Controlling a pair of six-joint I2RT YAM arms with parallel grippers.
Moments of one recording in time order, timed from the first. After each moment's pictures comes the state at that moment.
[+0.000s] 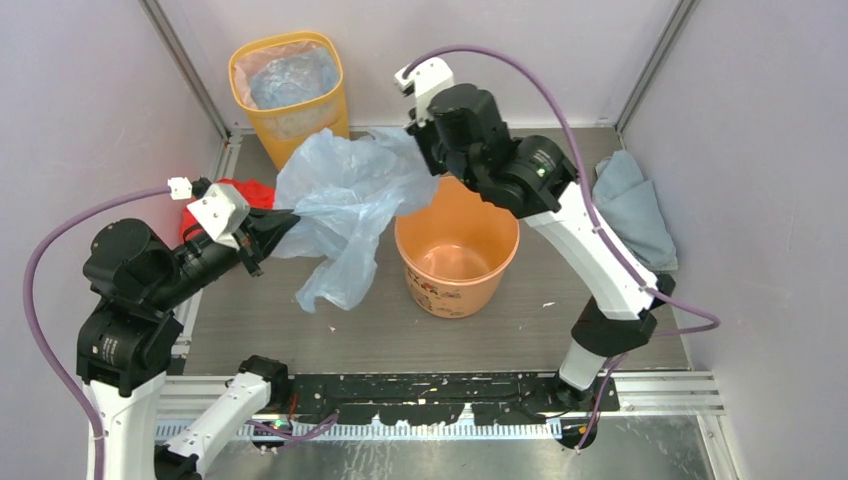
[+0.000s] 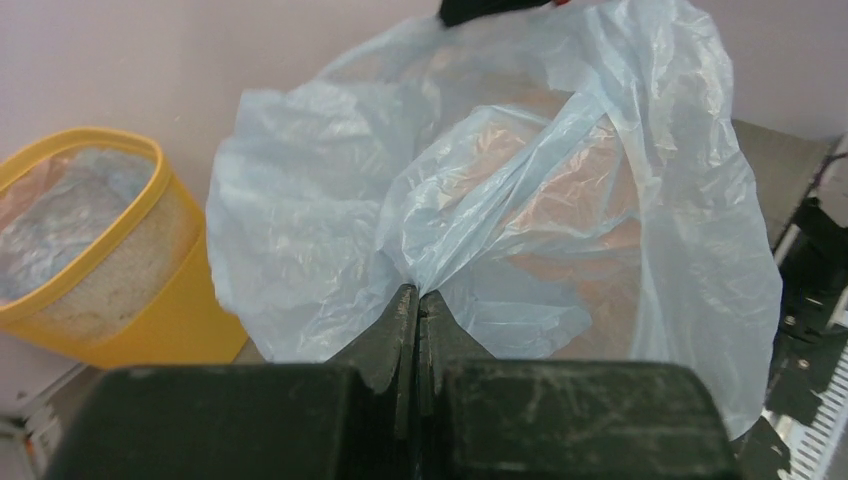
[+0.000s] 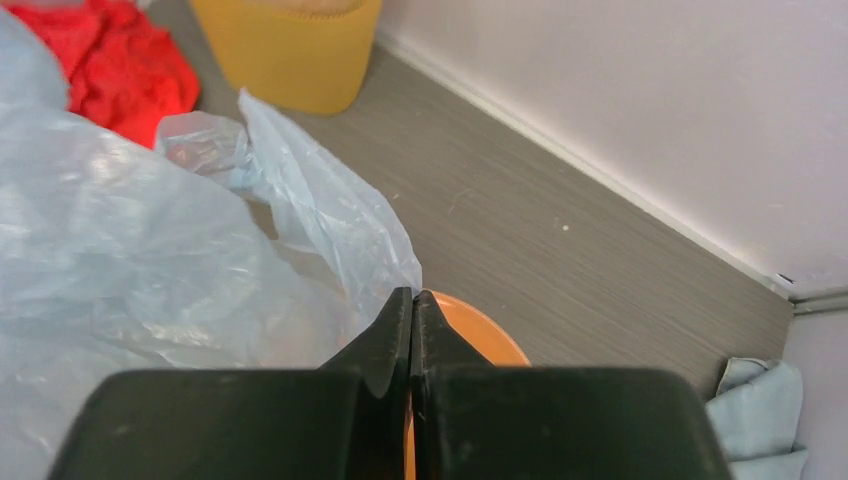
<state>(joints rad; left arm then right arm) -0.28 0.73 1.47 -0.77 0.55 0.20 0.93 1.73 2.35 -1.03 0.43 -0.05</state>
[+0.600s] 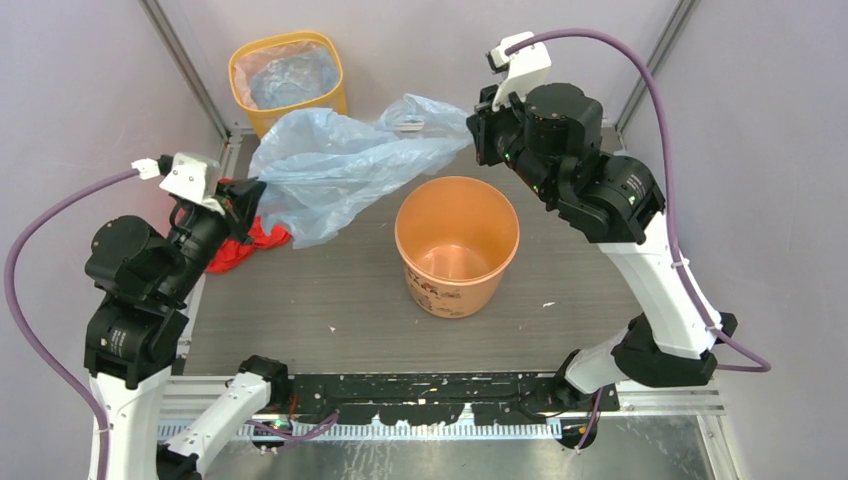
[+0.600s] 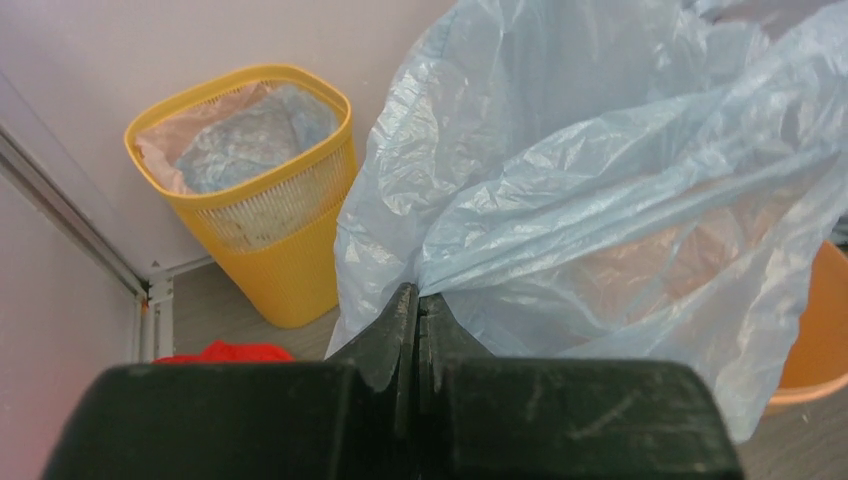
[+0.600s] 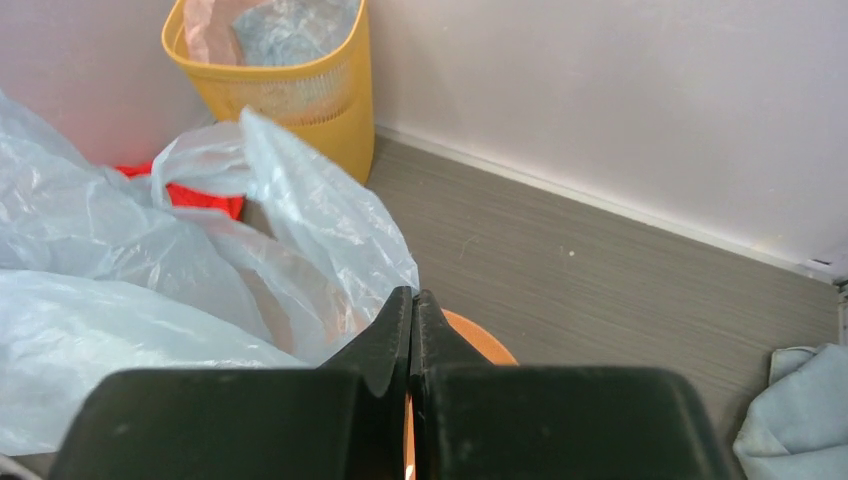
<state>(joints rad) -0.28 0.74 1.43 -0.67 0.10 0.09 0.85 1.45 2.19 -0.89 0.44 0.08</state>
